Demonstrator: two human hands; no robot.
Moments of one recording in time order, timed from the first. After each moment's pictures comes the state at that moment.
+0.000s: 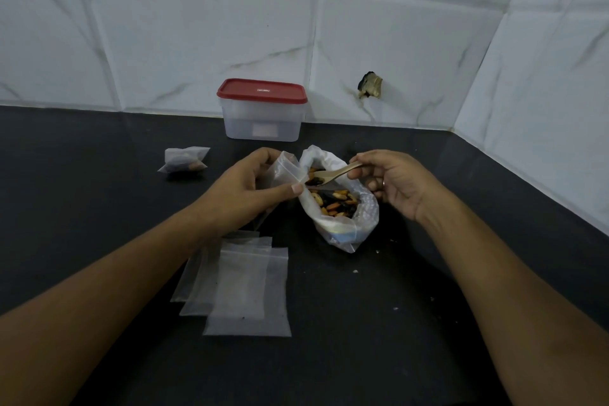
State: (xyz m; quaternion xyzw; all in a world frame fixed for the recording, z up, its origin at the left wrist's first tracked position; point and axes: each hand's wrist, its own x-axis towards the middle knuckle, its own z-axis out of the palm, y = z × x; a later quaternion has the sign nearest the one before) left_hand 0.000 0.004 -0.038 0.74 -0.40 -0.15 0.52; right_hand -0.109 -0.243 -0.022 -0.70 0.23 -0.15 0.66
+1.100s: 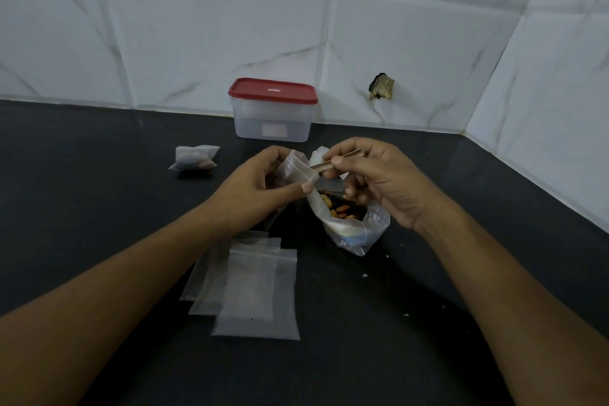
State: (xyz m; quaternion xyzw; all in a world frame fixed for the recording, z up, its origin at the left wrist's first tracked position) left_hand -0.004 0.005 -0.036 0.73 -0.41 -0.13 0.53; right_hand -0.115 -0.197 -0.006 -0.77 0.06 -0.13 0.63
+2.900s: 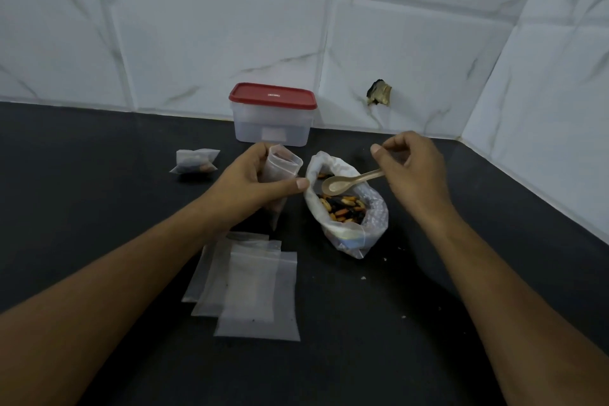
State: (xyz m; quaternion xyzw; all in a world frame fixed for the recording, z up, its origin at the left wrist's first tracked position) left_hand 0.003 0.007 -0.032 0.71 -0.36 -0.14 0.59; right_hand -0.112 -0.239 -0.022 -0.84 0.23 -0.40 0.29
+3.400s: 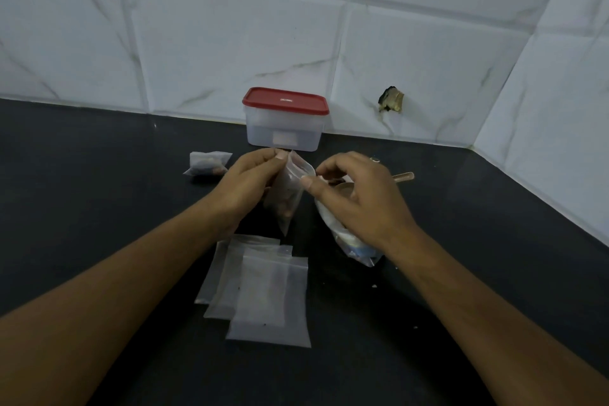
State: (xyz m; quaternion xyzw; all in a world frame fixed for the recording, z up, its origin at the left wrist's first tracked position) left_hand 0.007 0.010 -0.029 0.69 -0.29 -0.16 0.65; right_hand -0.104 -0.157 -0.023 -0.92 0.00 -0.32 0.25
